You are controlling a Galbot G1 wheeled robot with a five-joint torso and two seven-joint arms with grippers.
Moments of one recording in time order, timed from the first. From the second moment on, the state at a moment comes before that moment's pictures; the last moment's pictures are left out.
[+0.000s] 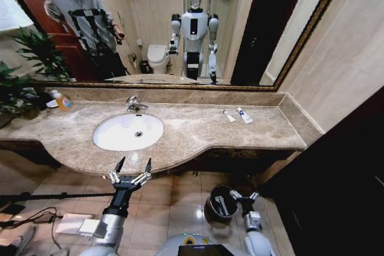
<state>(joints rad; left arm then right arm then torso) 1.93 -1.44 -0.60 -2.42 -0.21 -0.08 0.08 -1.61 1.48 0.60 1.75 0.08 0.26 0.12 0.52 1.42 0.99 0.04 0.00</state>
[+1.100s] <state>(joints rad) 1.93 -1.44 -0.60 -2.42 -0.21 -0.08 0.08 -0.90 1.19 0.41 1.56 0.35 -0.12 0.01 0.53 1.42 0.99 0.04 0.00</state>
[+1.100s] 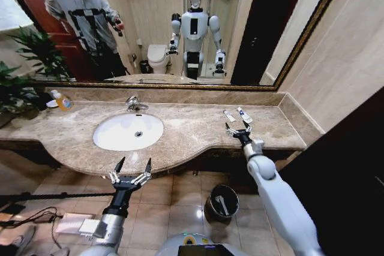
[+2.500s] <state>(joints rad) 1.93 -1.44 -0.60 -2.42 -0.21 -0.08 0.08 -0.57 1.28 0.37 1.07 0.30 -0.13 -0.08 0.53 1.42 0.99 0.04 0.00</state>
